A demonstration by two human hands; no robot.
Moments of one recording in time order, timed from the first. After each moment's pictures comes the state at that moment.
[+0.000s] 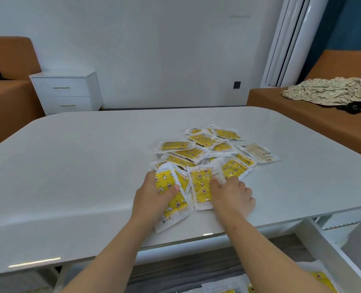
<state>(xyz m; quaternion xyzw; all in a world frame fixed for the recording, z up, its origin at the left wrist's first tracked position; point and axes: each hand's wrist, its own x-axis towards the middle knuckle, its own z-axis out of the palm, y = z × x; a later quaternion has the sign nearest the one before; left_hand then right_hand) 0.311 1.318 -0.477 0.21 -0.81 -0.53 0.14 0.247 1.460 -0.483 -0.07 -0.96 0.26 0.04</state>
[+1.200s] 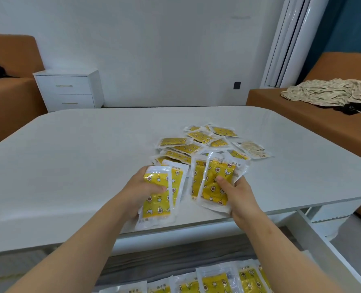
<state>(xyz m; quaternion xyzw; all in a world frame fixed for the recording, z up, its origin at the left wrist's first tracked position) 0.335 1.302 -0.455 0.19 -0.69 -0.70 0.01 0.269 1.499 -0.473 0.04 -0.64 0.76 -0.10</state>
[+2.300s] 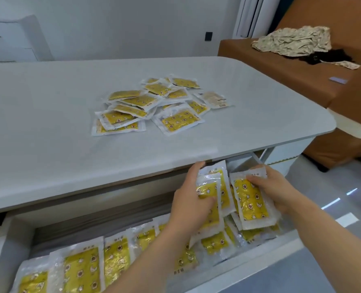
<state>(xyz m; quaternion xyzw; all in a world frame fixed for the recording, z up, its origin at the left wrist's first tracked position) 0.355 1.494 -0.526 0.08 -0.77 -0.63 -0.05 0.269 1.683 -0.531 -0.08 -0.81 0.56 -0.15</state>
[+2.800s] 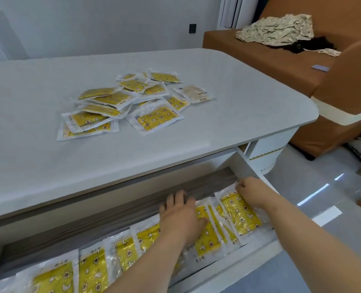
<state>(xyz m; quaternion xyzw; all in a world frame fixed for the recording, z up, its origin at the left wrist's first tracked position) 0.333 1.523 -0.578 0.01 -0.97 -0.15 -0.19 0.258 1.696 -0.559 -0.01 -0.97 0.15 -0.20</state>
